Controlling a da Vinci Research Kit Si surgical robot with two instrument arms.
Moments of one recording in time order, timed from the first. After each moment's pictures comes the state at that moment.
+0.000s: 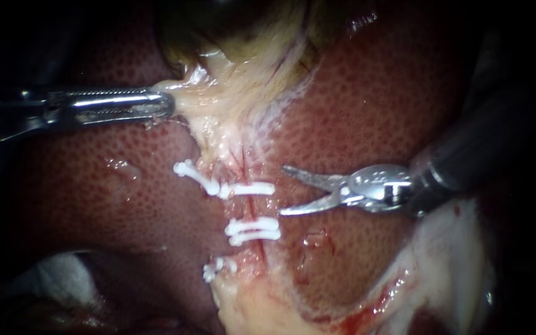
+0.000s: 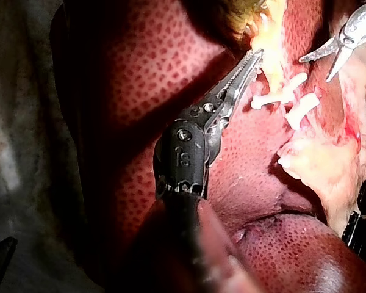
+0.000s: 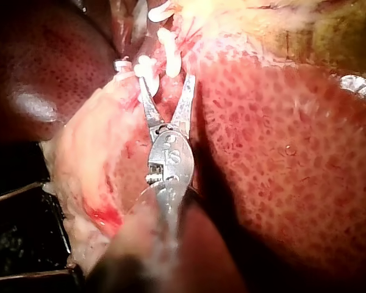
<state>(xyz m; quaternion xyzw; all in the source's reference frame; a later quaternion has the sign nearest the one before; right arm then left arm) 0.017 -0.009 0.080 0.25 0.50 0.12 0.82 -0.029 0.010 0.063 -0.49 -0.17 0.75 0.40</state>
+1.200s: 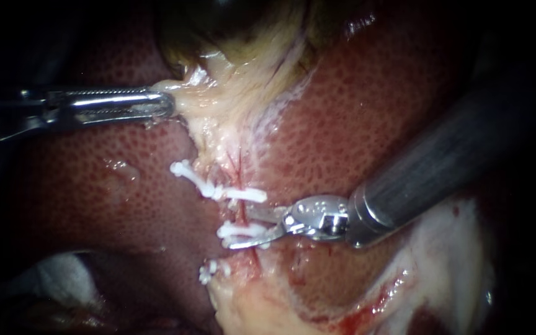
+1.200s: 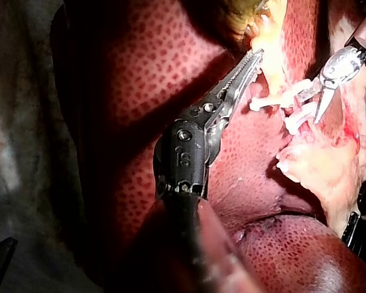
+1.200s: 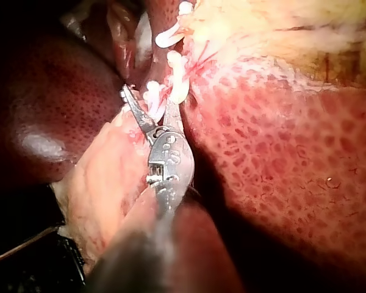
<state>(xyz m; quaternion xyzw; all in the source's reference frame) 0.024 -0.012 0.081 0.36 0.50 0.09 0.79 -0.030 0.010 0.063 -0.49 -0.17 0.75 0.40</state>
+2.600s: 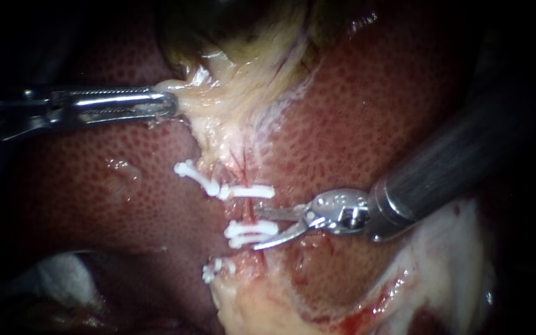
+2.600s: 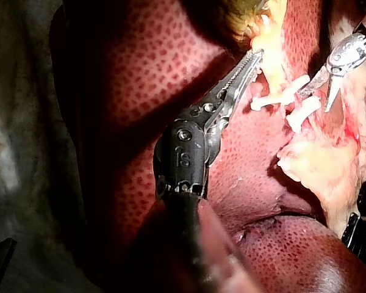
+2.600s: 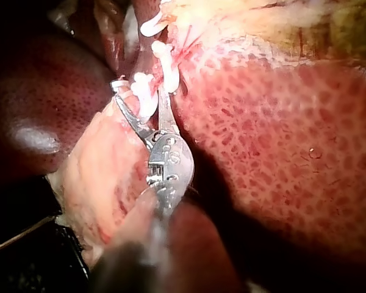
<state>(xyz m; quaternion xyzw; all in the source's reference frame) 0.019 -0.010 0.080 0.38 0.47 0.10 0.79 -0.030 0.010 0.063 -0.49 -0.17 0.75 0.40</state>
